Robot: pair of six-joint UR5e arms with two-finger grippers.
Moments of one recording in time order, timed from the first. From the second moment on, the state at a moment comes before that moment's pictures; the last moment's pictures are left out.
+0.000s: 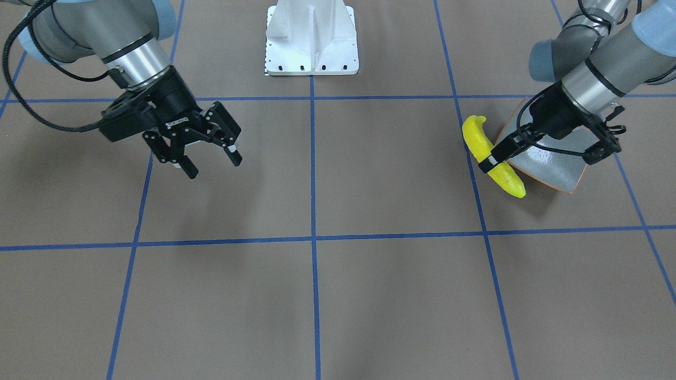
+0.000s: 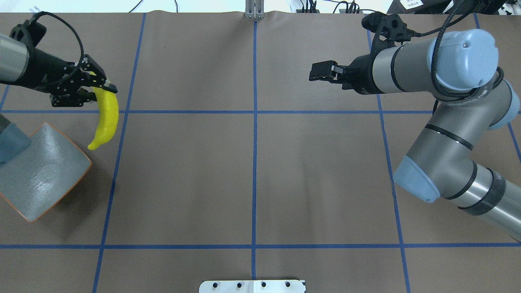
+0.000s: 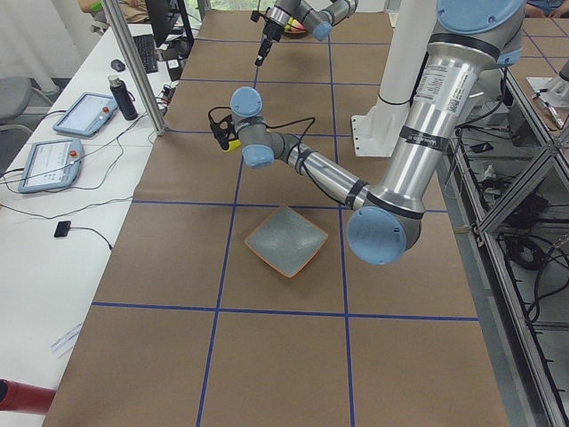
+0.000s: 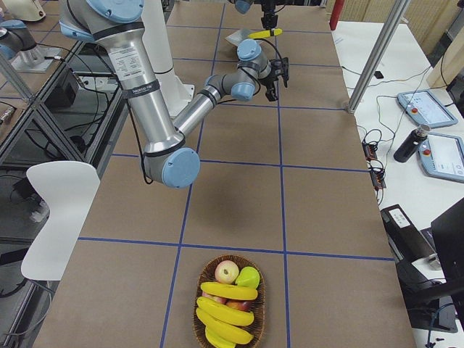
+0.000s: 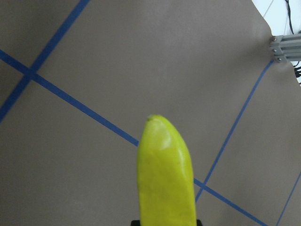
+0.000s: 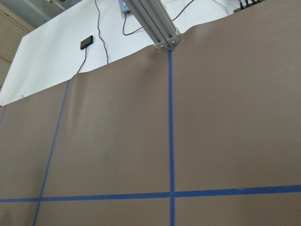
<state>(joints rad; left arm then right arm) -1.03 -1.76 -1.77 -2.31 -2.35 -1.61 0.80 -1.18 1.90 -1.11 1.87 1.26</state>
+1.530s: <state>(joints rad) -1.03 -1.46 -1.70 -2.31 -2.21 -0.73 1.42 -1.59 1.70 -1.23 2.30 0.11</state>
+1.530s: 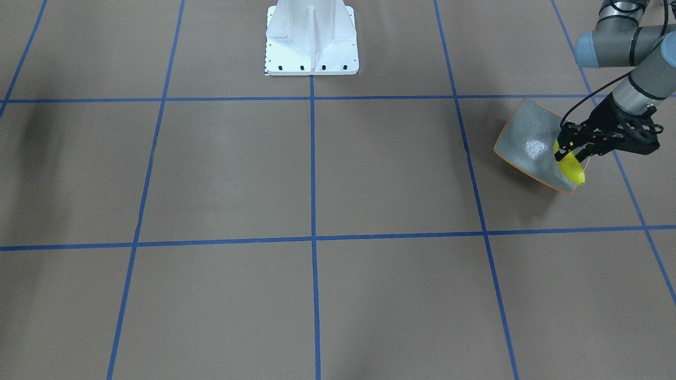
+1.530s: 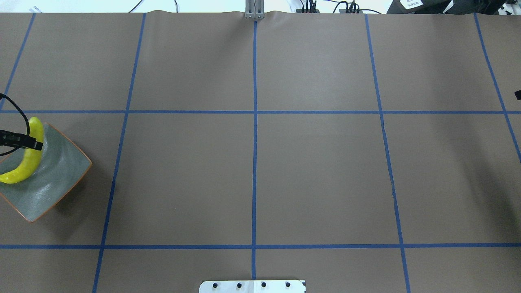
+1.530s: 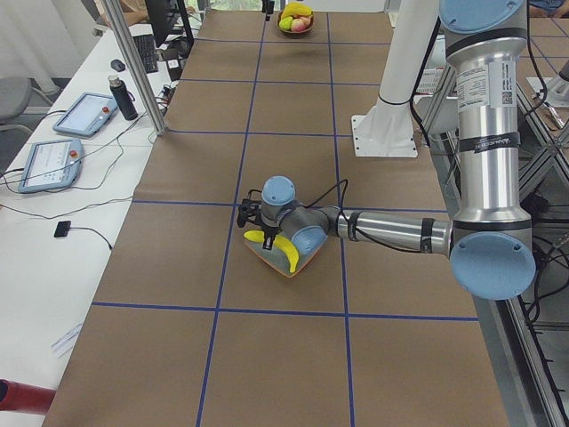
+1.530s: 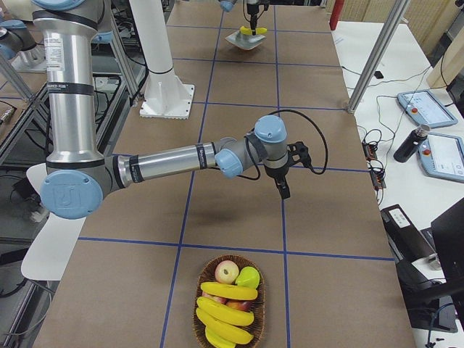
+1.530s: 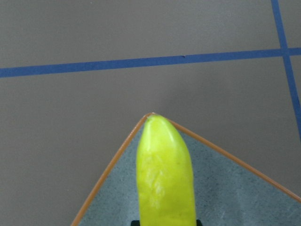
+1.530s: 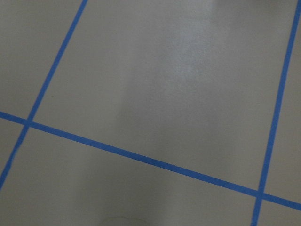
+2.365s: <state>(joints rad) -1.05 -1.48 -1.77 -2.33 -2.26 -0.73 1.61 -1.60 1.38 -1.23 2.32 -0.29</state>
